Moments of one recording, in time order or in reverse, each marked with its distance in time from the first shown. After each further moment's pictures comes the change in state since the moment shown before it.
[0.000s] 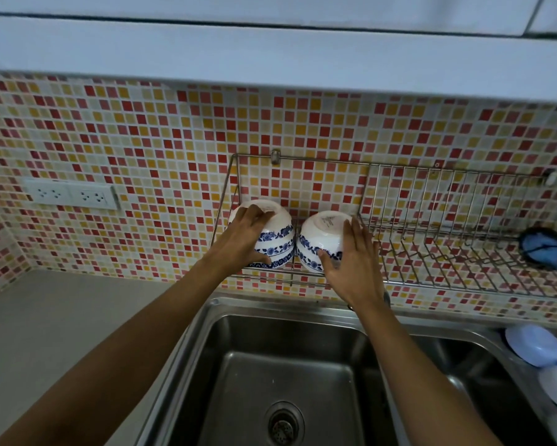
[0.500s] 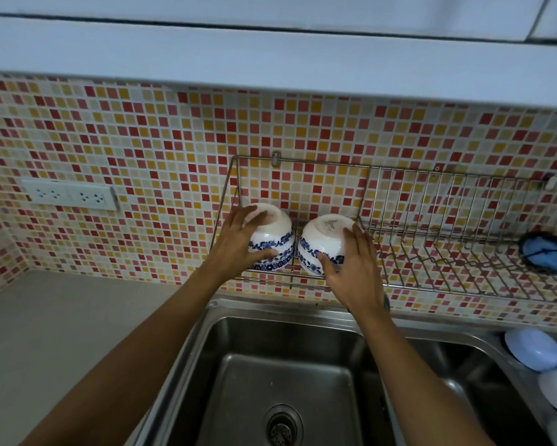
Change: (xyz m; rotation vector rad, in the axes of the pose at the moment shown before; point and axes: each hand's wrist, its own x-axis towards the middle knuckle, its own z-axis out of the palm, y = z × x) left_hand -0.009 -0.009 0.015 -0.202 0.122 -0.133; right_hand -0.004 0.000 0.000 0.041 0.089 -0.016
